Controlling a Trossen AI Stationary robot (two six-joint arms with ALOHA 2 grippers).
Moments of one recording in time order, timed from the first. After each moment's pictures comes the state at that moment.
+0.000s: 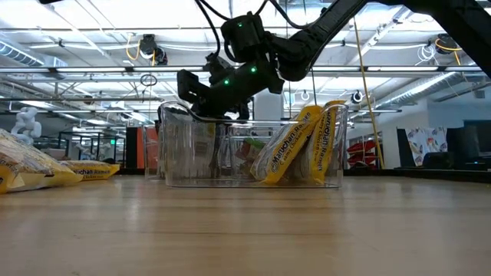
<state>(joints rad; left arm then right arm) 0.41 0.84 1.48 -1.57 0.20 -0.09 -0.15 2.13 1.37 0.49 0.44 0.28</state>
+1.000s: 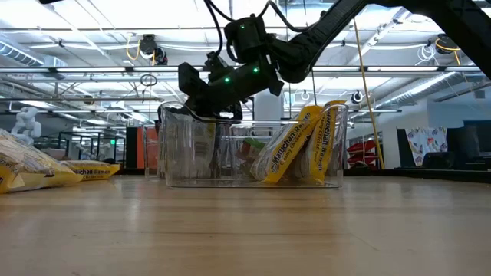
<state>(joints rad) 0.41 0.84 1.48 -1.57 0.20 -0.09 -0.18 2.13 1.37 0.53 0.28 0.30</state>
